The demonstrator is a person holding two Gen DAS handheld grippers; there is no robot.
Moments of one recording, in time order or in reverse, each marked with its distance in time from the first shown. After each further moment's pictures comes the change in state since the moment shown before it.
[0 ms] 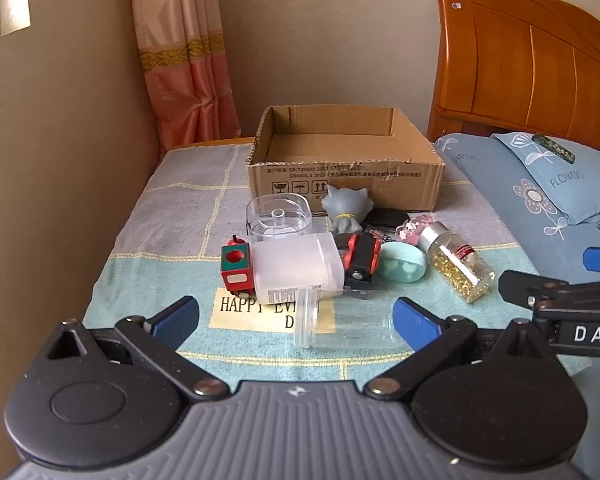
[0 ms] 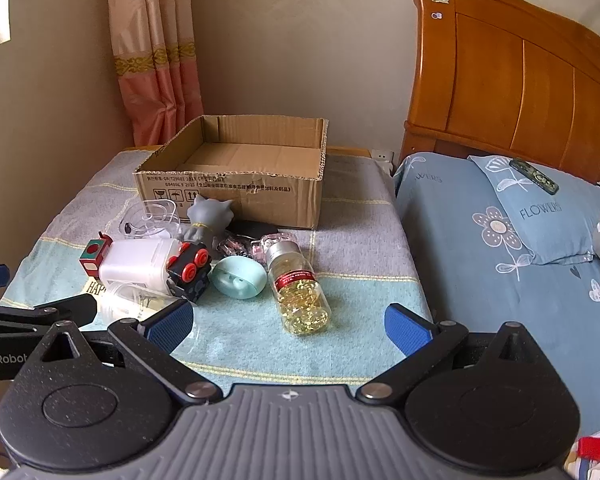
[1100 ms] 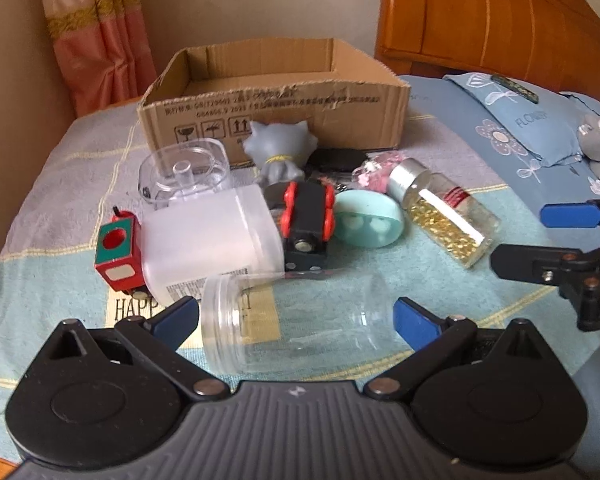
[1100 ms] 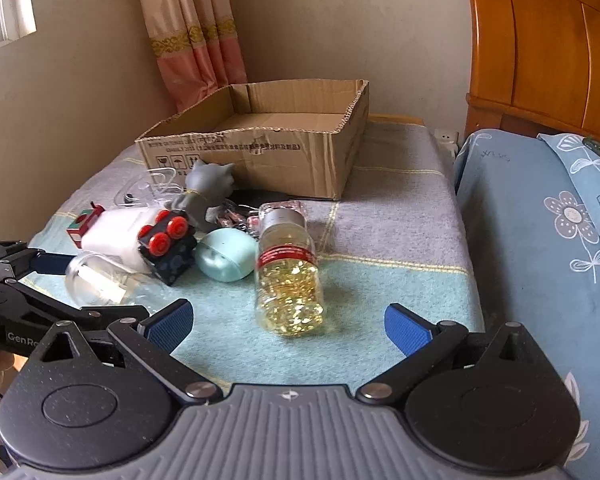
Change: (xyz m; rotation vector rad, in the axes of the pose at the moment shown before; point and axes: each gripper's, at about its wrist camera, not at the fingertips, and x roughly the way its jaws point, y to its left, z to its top) left arm 0.102 -0.025 -0.011 0.103 0.122 -0.166; right arm 0.087 -0.060 -0.018 -0.030 0.030 0.239
